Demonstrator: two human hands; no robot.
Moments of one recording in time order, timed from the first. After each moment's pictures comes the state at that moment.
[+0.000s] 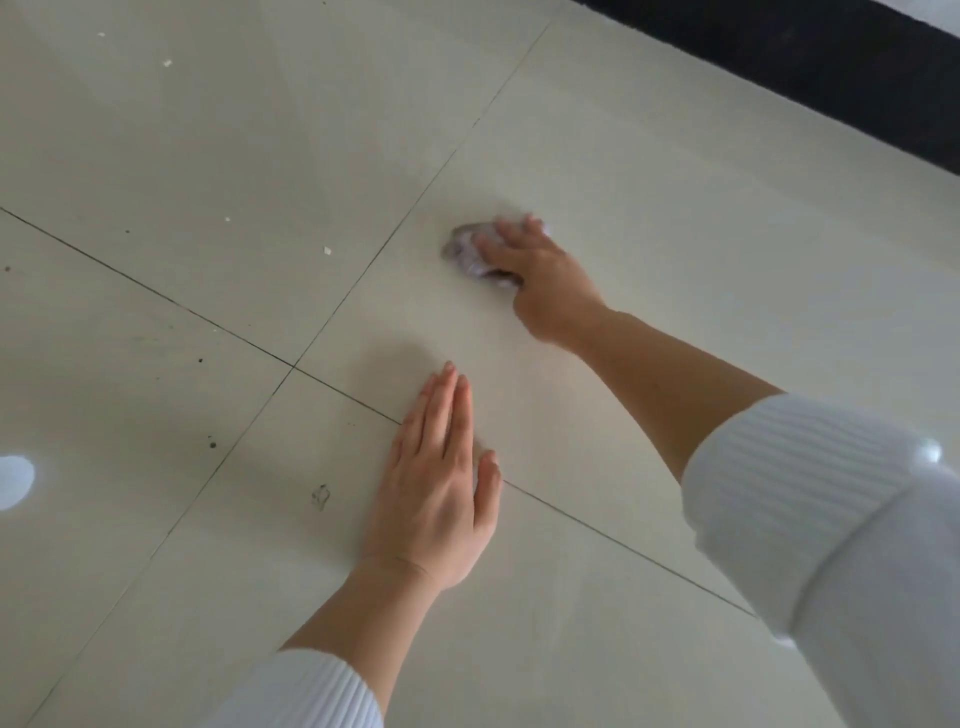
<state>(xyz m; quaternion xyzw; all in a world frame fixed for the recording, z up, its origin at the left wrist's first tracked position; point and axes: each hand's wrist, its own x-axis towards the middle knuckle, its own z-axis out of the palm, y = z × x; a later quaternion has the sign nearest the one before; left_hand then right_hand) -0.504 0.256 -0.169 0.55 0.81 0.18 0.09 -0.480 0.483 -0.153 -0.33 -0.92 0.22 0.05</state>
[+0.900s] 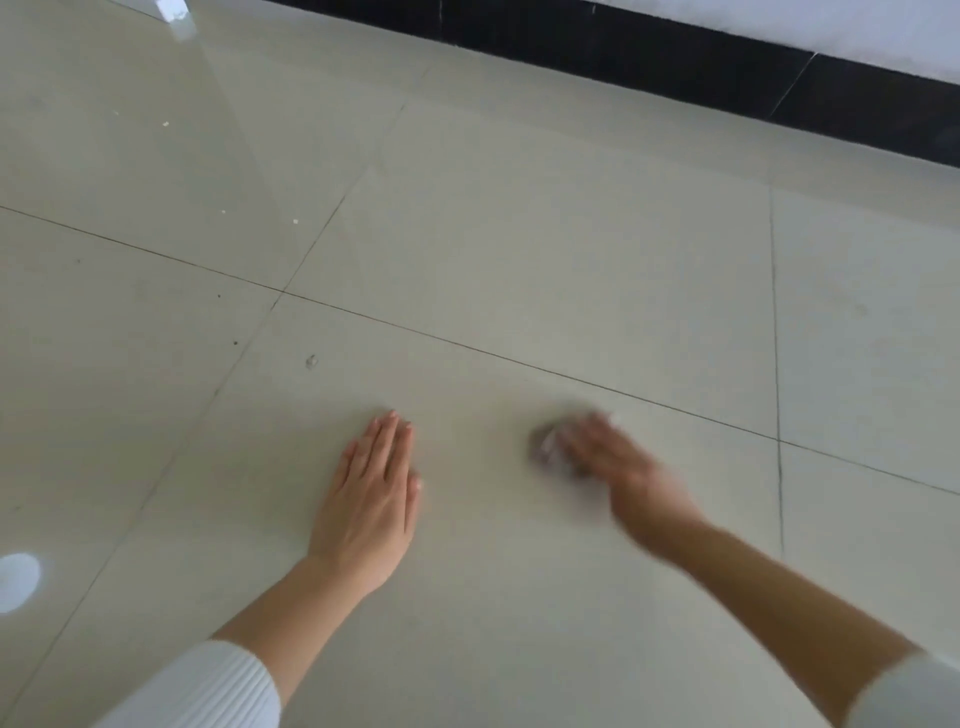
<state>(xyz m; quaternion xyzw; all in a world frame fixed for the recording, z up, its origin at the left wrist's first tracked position) -0.449 0.093 -0.156 0.63 0.77 0.02 0.09 -0.166 0.222 -0.153 -0.37 -0.91 0.19 0.09</state>
